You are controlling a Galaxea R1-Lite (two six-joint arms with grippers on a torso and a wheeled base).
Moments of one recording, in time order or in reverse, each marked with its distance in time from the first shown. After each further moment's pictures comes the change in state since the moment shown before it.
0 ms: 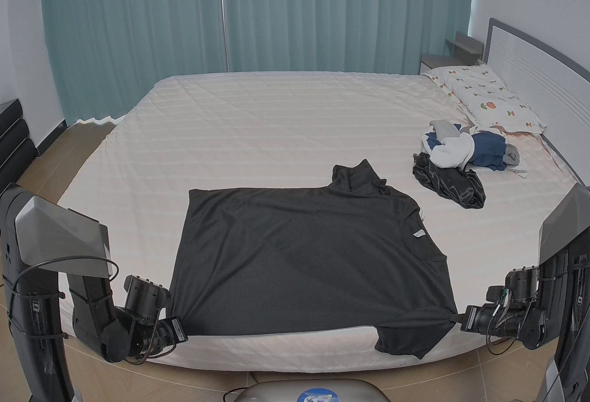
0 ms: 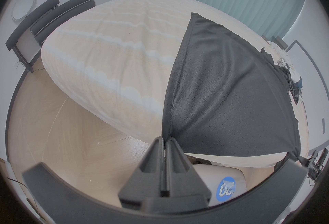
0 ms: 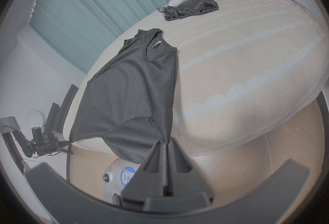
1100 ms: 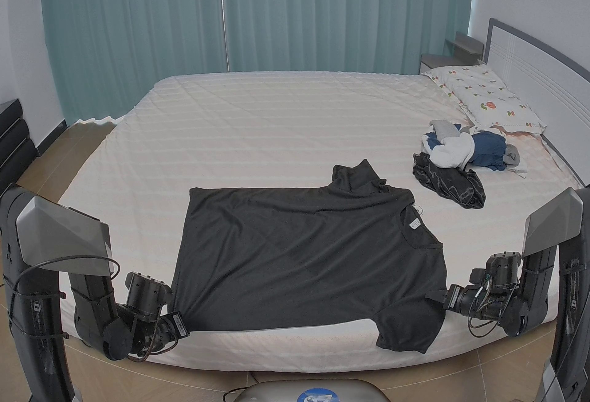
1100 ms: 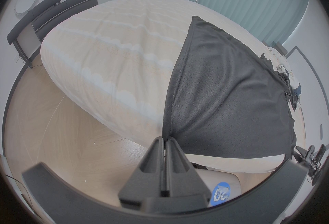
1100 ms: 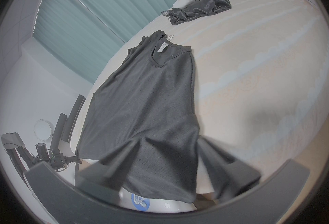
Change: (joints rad) left arm -0.001 0.005 -0.026 -0.005 -0.005 -0.034; right arm 0.080 0.035 -0.258 0.100 0.000 0.147
